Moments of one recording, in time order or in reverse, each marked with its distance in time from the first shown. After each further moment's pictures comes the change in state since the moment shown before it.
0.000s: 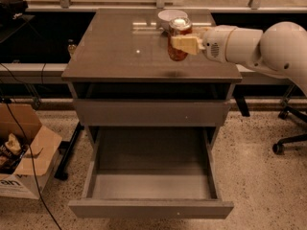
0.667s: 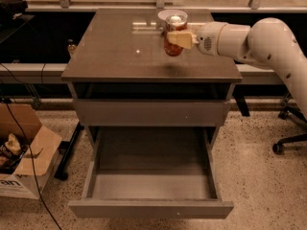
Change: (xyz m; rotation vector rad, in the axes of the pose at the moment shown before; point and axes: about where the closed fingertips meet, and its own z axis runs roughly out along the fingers) arm 0.003 -0.033 0.039 -0.017 -0.009 0.028
